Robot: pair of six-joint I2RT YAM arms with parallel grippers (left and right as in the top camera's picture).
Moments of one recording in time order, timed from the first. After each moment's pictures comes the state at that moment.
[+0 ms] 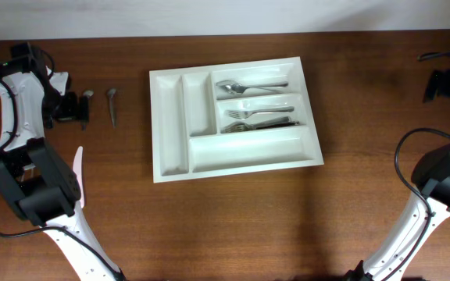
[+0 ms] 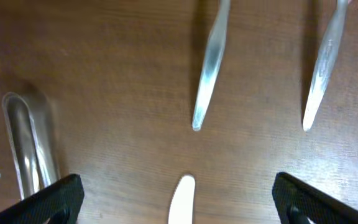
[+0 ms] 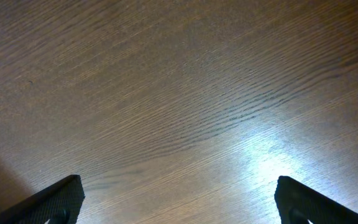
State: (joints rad) left arm 0.35 2.29 2.05 -1.17 -0.03 0.24; right arm -0.54 2.45 2.67 -1.63 0.04 -0.08
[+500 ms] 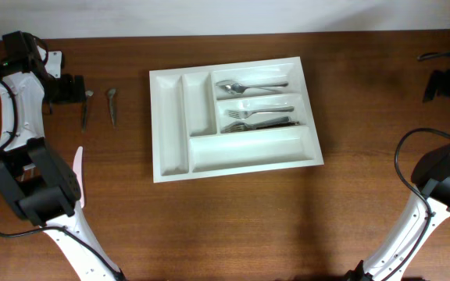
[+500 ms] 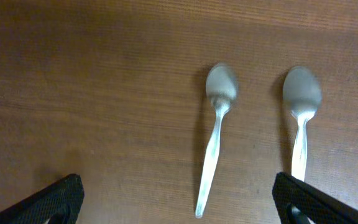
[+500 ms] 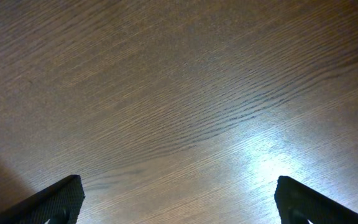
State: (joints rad) left arm 0.35 2.29 2.05 -0.91 0.04 0.24; right arm -0.54 2.45 2.67 -1.63 0.04 -0.08
